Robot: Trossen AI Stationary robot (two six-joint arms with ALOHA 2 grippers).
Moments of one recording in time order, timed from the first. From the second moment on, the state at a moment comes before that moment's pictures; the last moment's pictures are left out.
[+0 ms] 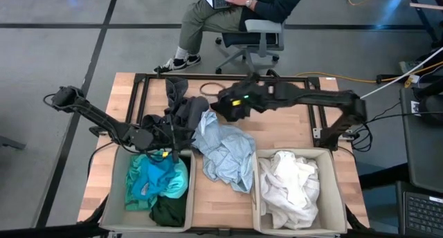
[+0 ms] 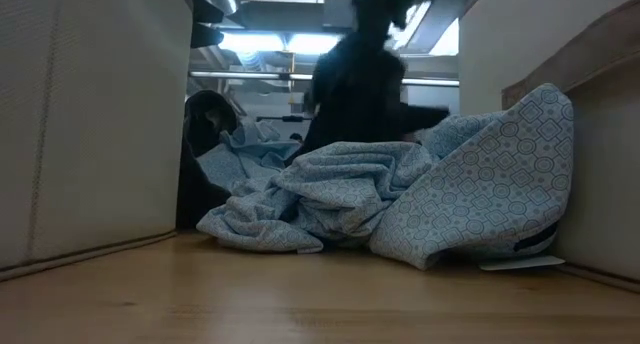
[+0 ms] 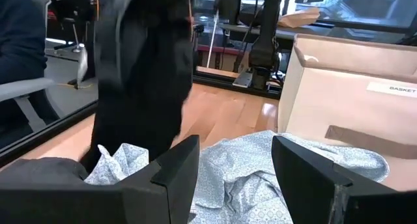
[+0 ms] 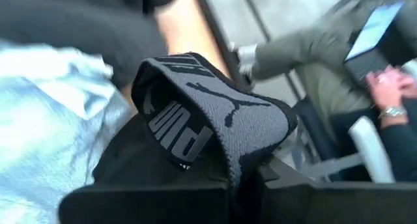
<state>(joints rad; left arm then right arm) -0.44 0.98 0.40 0.41 -0.74 -0.21 -0.13 1.64 1.60 -0.75 0.47 -0.09</state>
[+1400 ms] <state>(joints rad) -0.44 0.98 0.40 0.40 -0.74 -0.26 0.44 1.25 2.22 -1.33 0.27 0.27</state>
